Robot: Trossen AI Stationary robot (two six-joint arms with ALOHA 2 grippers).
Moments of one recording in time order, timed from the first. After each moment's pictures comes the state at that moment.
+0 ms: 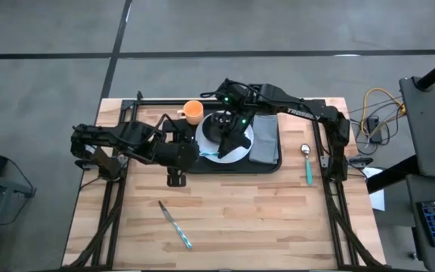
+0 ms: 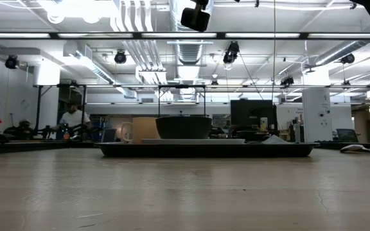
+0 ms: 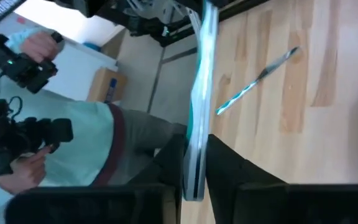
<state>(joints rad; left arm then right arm) -0.26 1.68 2.14 -1.56 -0.43 -0.12 -0.25 1.94 2.06 -1.02 -1.02 0.18</state>
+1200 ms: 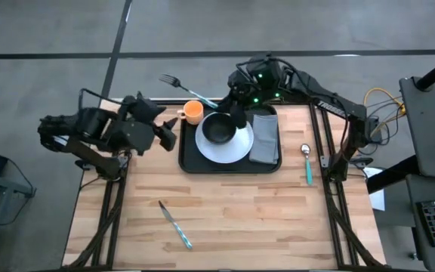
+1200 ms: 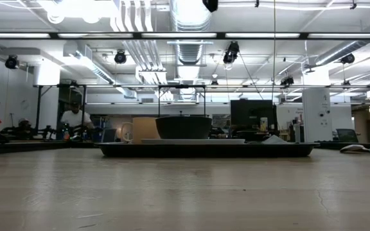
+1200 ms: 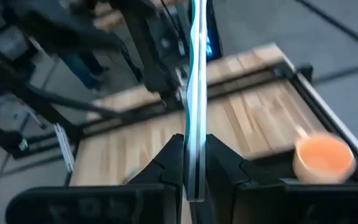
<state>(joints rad) -0.25 1.33 1.84 -1.29 -0.94 -0.71 -0.29 1.73 2.04 -0.76 -0.34 0.22</state>
